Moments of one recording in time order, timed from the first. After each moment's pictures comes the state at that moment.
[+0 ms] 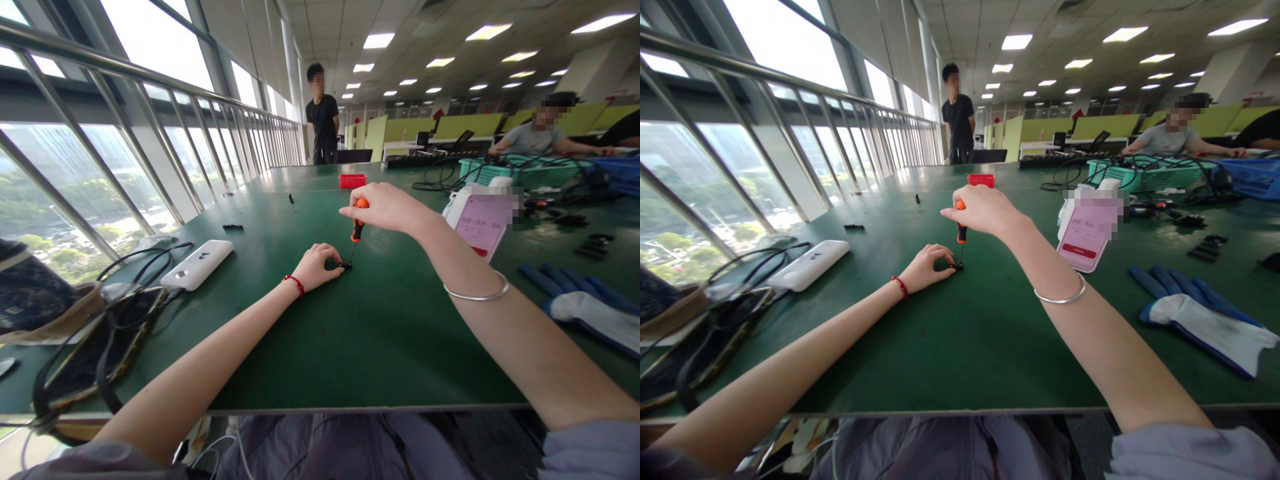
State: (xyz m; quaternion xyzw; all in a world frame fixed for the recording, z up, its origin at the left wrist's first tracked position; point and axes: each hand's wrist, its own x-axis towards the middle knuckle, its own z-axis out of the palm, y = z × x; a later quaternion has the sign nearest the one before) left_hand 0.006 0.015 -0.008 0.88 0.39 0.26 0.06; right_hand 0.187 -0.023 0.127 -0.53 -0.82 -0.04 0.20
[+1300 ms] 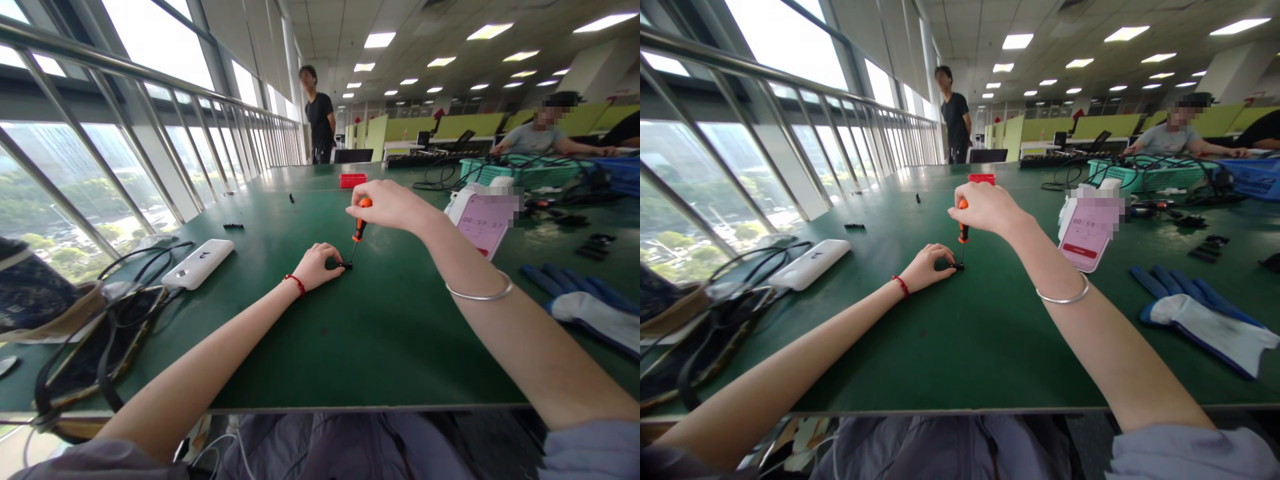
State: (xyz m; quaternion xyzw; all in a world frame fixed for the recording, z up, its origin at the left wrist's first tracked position) left_hand 0.006 0.015 -0.008 0.88 0.39 0.26 0.05; right_hand 0.189 -0.025 0.130 -0.54 -0.82 -0.04 0.21
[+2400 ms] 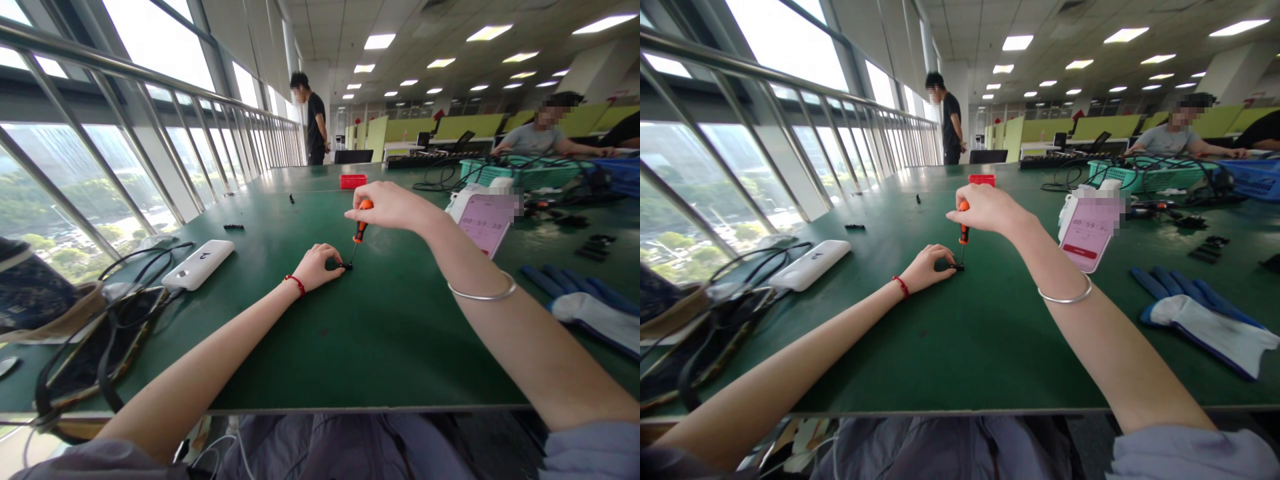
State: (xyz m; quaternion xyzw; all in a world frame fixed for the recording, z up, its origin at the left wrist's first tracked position) left_hand 0.005 0.016 -0.009 0.88 0.39 0.26 0.05; right_hand 0.190 -0.028 0.134 -0.53 -0.83 -0.02 0.19
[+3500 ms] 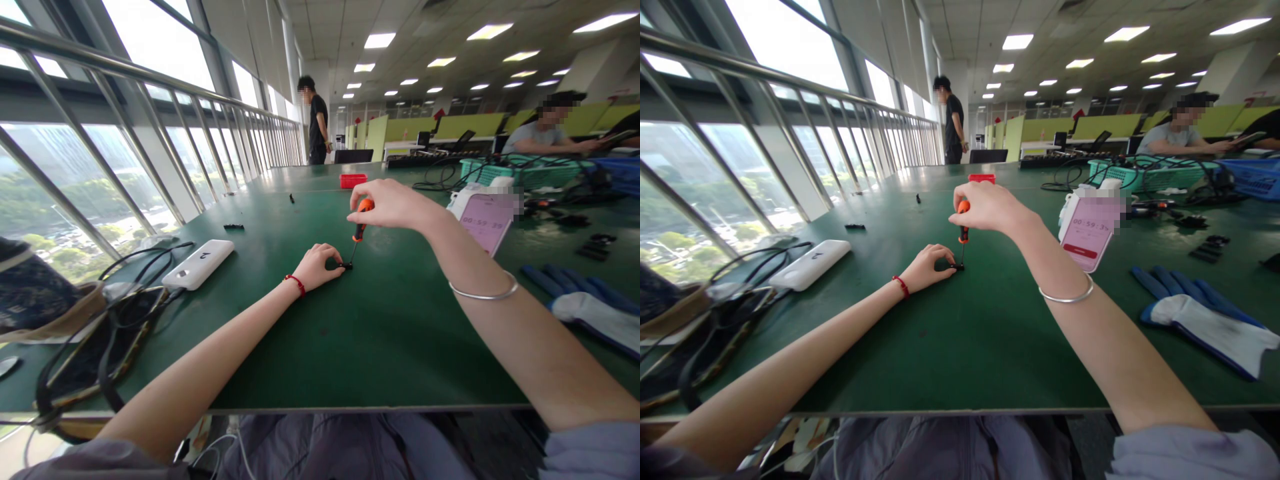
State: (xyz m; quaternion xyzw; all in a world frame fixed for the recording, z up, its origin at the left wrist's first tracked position) left_hand 0.005 0.015 -0.007 0.88 0.39 0.26 0.06; right_hand 0.192 -0.027 0.135 -0.52 -0.83 -0.01 0.19
